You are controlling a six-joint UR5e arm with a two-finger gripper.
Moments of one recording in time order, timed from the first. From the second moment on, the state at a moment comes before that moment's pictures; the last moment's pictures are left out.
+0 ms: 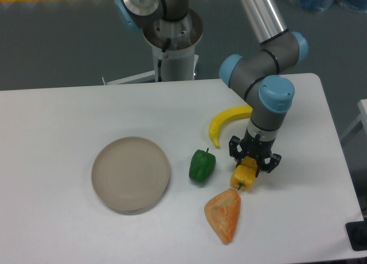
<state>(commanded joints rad) 2.38 -1.99 -1.70 -0.85 1.39 1.09</state>
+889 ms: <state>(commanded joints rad) 2.38 -1.91 -1.49 -0.87 1.47 1.18</state>
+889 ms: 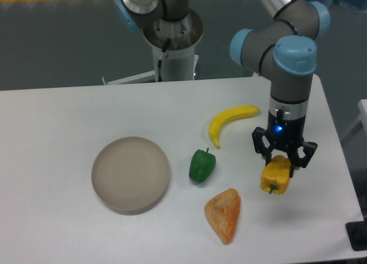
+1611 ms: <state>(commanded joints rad) 2.38 -1.92 -1.46 -0.92 1.54 1.19</state>
